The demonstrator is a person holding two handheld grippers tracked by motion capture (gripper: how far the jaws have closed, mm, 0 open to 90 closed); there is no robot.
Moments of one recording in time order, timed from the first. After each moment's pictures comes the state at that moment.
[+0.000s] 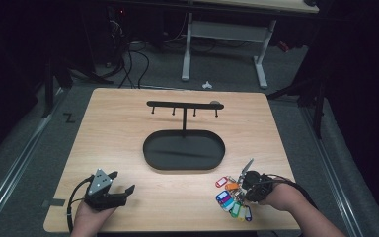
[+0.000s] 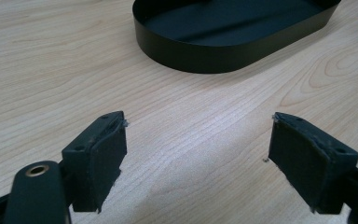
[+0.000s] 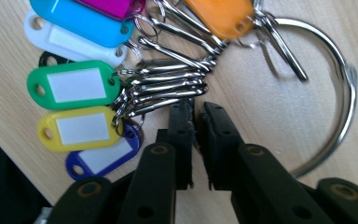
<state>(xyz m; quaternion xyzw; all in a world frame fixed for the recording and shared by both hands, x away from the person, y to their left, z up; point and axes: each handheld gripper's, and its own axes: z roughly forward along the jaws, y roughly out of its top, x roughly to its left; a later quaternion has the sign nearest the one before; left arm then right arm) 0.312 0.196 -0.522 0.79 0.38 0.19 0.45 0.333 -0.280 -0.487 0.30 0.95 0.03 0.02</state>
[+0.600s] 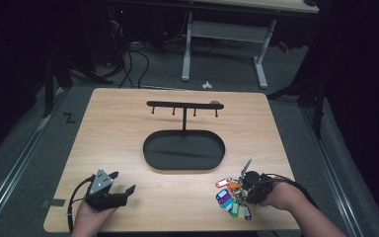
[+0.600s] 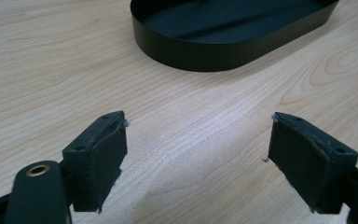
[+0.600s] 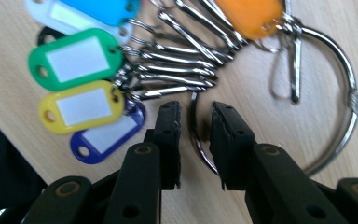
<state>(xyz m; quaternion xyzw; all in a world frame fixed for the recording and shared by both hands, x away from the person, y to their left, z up) 0.312 0.195 -0.523 0.79 0.38 0.19 0.45 0.334 -0.279 -0.487 0.27 0.96 0.00 0.01</state>
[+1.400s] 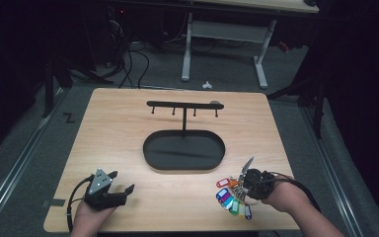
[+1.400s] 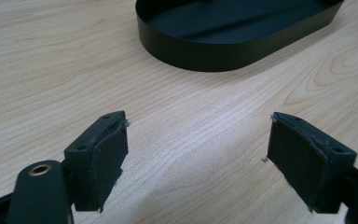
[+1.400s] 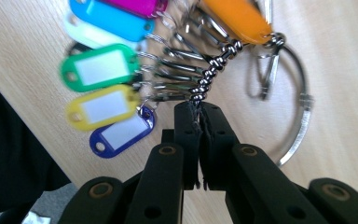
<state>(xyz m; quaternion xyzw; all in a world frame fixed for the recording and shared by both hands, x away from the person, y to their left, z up) 0.313 0.197 -0.522 0.79 0.38 0.19 0.45 0.325 -0.272 -0.456 0.27 0.96 0.01 0.05</state>
